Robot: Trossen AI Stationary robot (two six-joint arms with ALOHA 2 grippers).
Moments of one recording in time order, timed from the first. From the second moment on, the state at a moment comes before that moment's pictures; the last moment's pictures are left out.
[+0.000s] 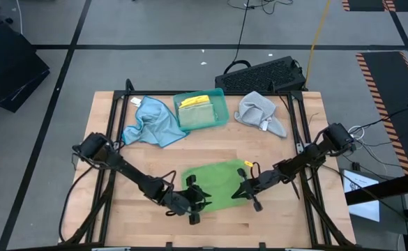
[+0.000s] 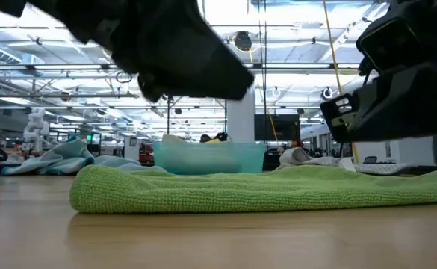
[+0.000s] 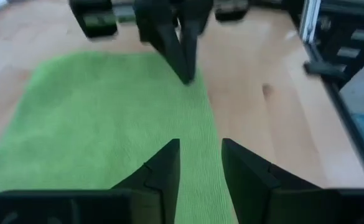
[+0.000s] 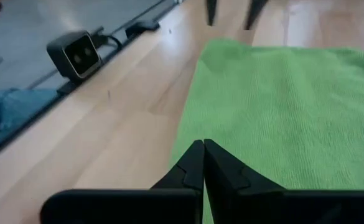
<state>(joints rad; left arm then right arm) -0.54 1.91 1.03 0.32 -0.47 -0.43 0.47 1.72 0.35 0.97 0.03 0.13</state>
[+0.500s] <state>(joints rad) -0.61 2.02 1.03 0.37 -0.56 -0.61 0.47 1.72 0.35 0.93 0.05 0.20</state>
